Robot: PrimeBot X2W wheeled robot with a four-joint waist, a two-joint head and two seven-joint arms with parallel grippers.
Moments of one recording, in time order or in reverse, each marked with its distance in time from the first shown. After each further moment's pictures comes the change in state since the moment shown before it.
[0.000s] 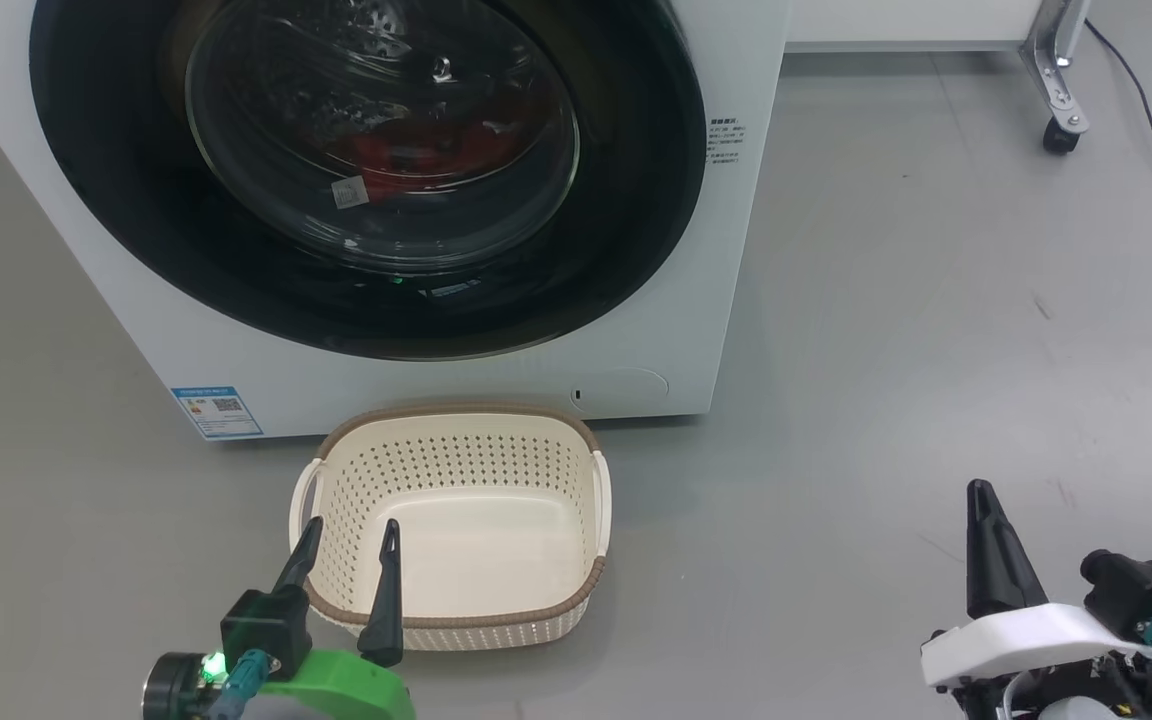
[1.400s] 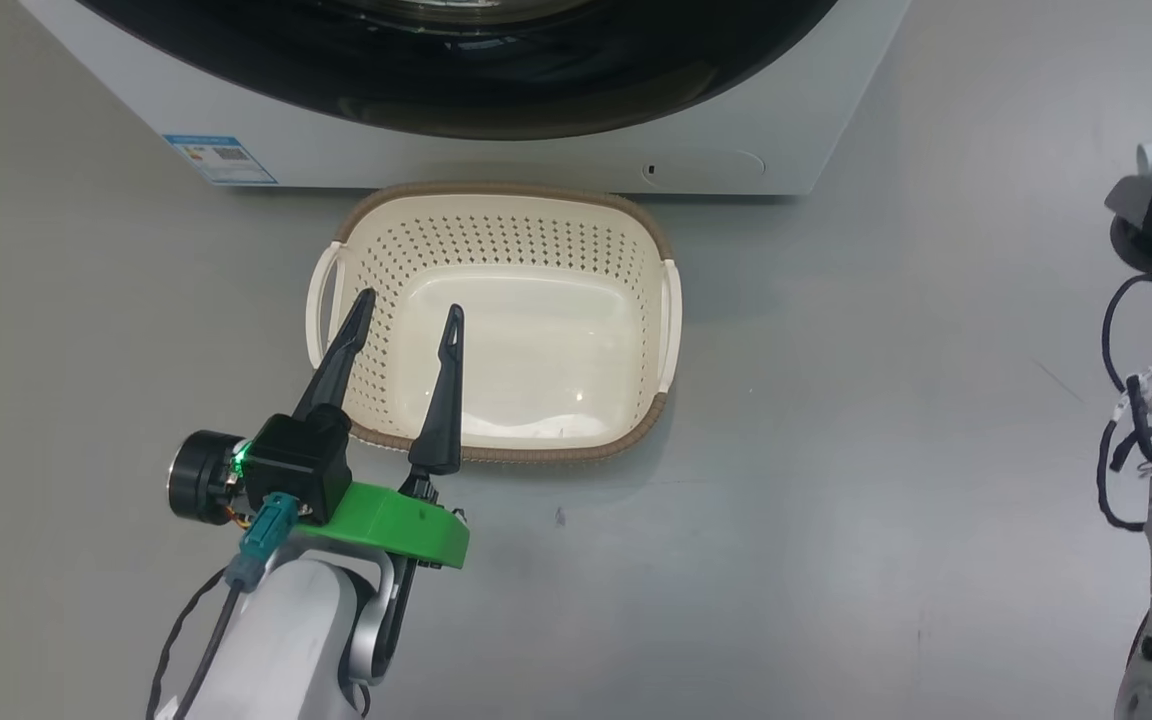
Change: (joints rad) left arm -0.263 -0.007 -0.087 -0.147 0.016 0.000 -0.003; right arm -0.753 -0.060 -0.251 0.064 0.959 0.000 0.467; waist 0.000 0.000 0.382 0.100
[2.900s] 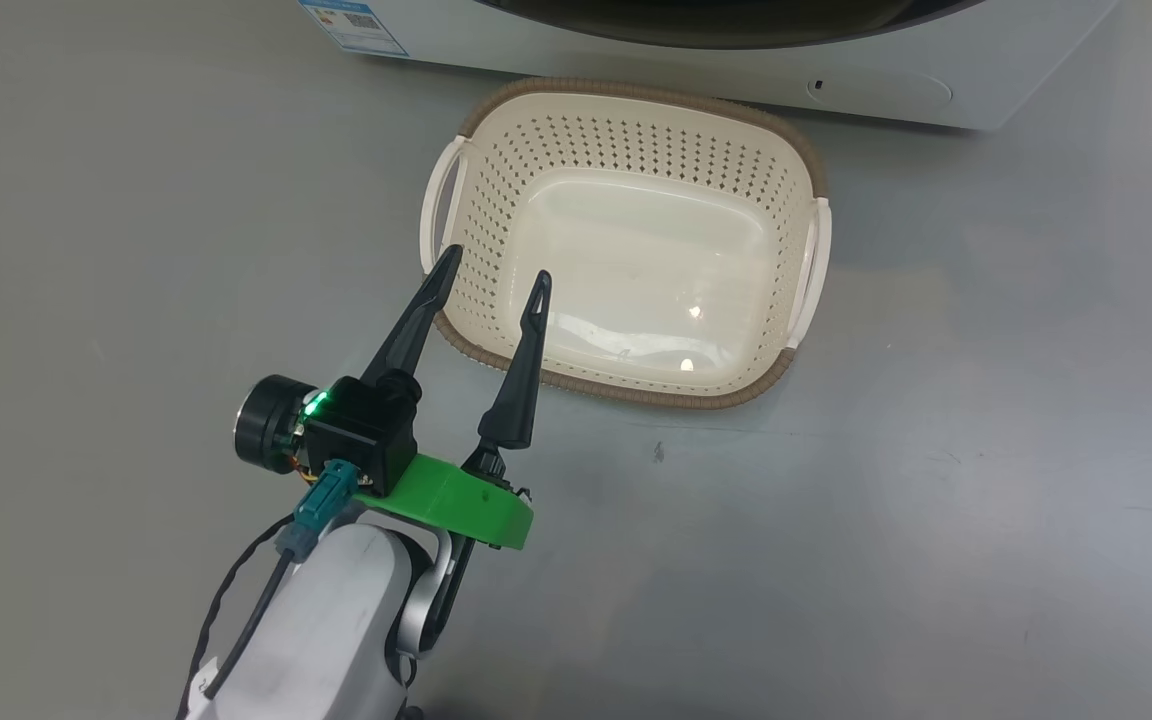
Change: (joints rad) left arm -0.098 -0.006 -0.130 -0.018 -0.062 0.000 0.000; right arm -0.439 -0.128 0.116 0.252 0.035 -0.091 0.312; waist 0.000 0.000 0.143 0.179
